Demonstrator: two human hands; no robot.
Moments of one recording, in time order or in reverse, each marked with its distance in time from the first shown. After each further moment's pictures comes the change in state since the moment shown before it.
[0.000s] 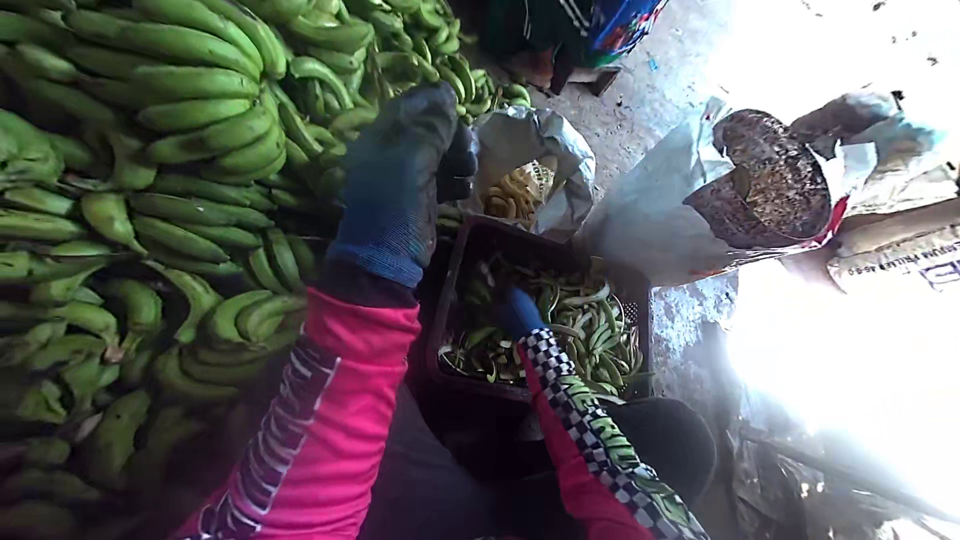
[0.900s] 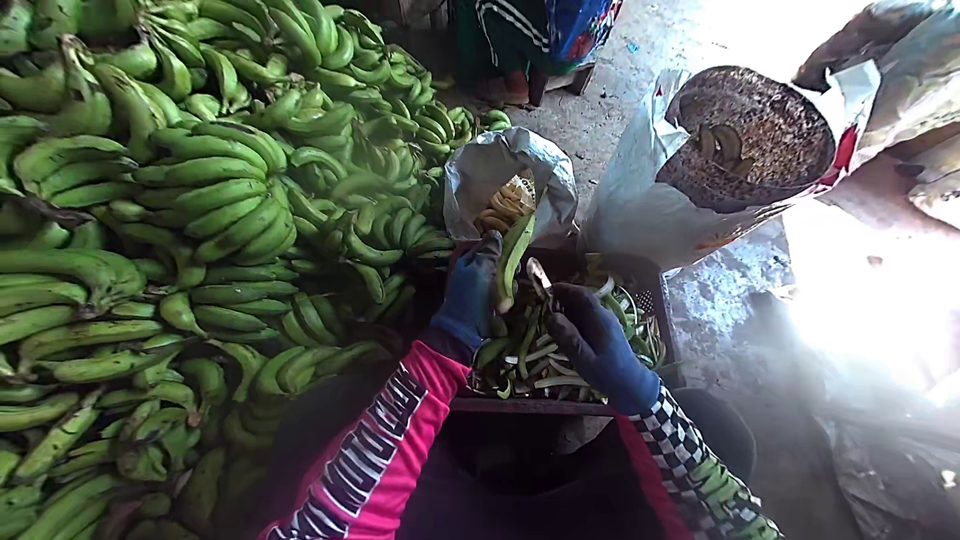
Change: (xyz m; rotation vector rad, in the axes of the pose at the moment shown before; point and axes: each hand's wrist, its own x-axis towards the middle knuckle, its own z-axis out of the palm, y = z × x) left_hand -0.046 -0.106 0.058 0.206 -0.168 -0.356; right_hand -0.118 0.054 -0.113 0.476 0.340 -0.695
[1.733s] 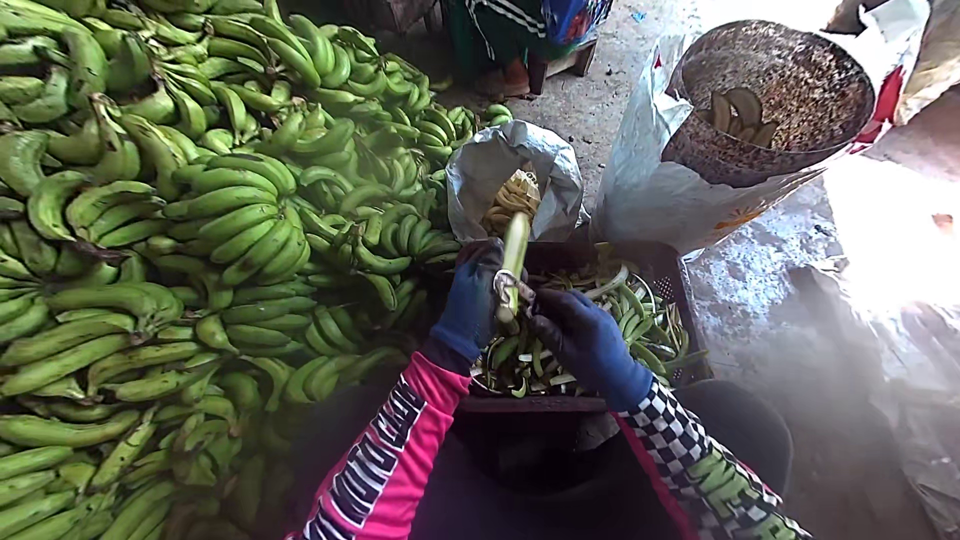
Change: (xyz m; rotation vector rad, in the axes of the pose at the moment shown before) left_hand -0.011 -0.003 -0.006 0.146 -0.098 0.051; right_hand 0.005 0.005 0.019 -0.191 0.116 -0.020
